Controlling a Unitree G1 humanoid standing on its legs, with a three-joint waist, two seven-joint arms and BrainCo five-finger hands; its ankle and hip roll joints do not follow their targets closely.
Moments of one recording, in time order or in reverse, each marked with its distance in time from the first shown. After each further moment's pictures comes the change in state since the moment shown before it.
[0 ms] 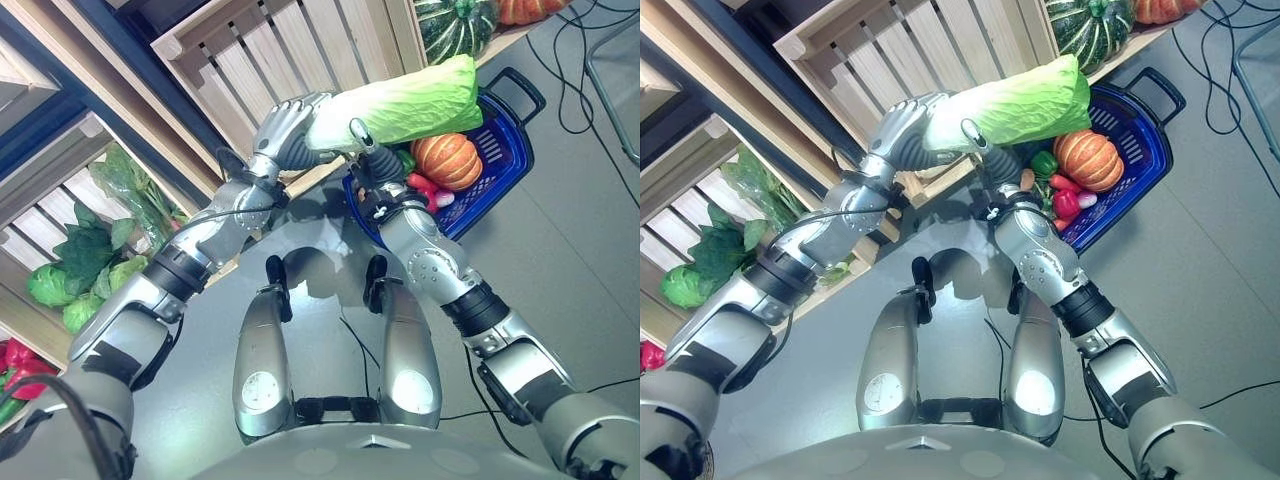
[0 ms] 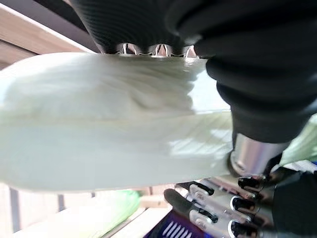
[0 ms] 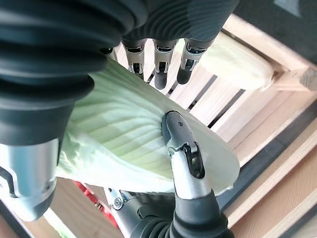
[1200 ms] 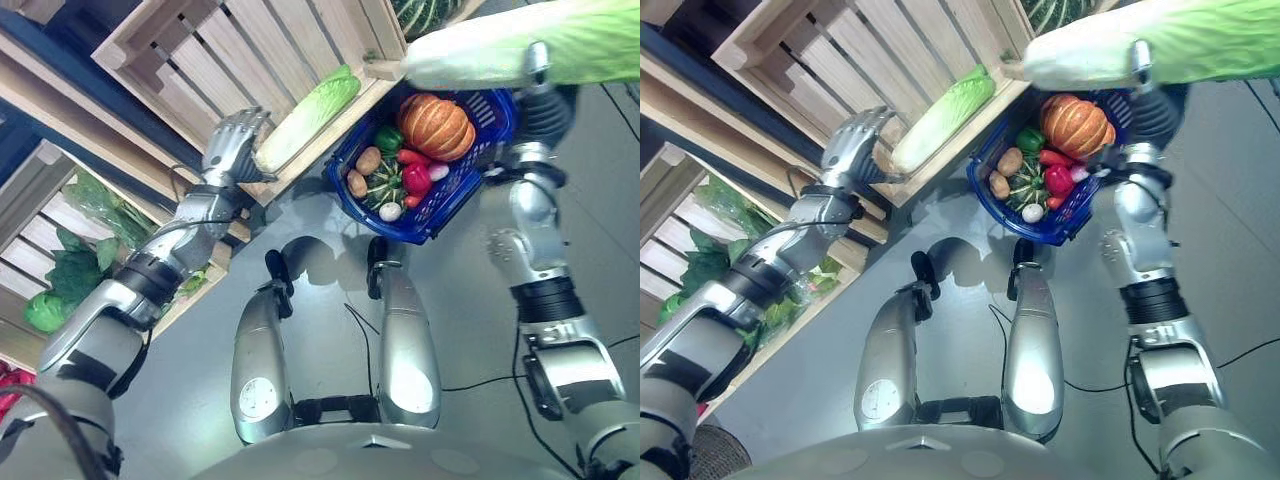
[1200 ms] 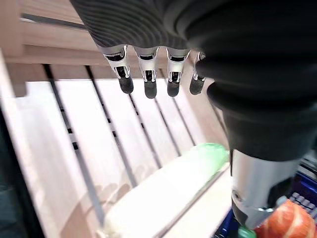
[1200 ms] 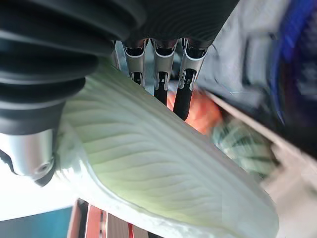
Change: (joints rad) left arm 0.079 0.123 0.024 0.201 -0.011 0.104 0.154; right arm 0.041 -0.261 -0.409 0.021 -0.448 -0.265 -0.126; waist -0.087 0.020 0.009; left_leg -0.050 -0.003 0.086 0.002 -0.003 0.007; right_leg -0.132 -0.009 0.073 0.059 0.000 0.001
